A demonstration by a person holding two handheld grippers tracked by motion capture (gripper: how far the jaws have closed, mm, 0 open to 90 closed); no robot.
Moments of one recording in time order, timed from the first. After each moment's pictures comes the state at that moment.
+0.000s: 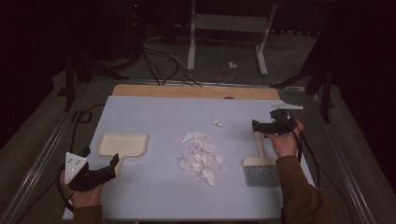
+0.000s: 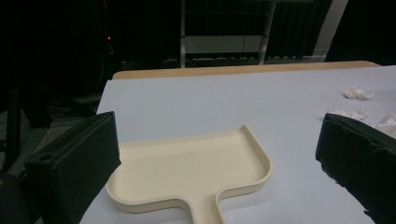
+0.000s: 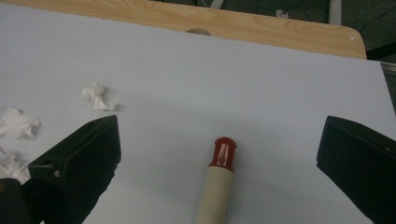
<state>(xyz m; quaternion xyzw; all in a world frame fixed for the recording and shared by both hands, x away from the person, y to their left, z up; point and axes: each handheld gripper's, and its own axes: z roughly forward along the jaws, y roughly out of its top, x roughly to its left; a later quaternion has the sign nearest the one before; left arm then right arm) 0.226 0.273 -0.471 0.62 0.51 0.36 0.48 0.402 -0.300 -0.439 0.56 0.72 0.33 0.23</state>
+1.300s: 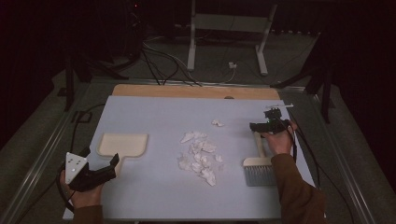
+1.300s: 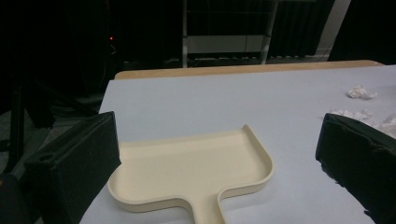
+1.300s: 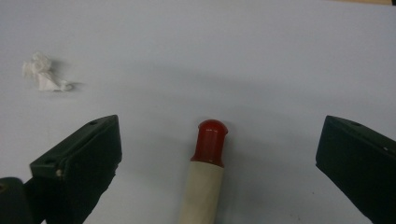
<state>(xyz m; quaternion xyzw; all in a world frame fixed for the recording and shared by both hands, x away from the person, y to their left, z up) 0.226 0.273 -0.472 0.62 0.51 0.36 0.47 0.431 -0.301 -0.474 0.59 0.73 0.27 0.20</state>
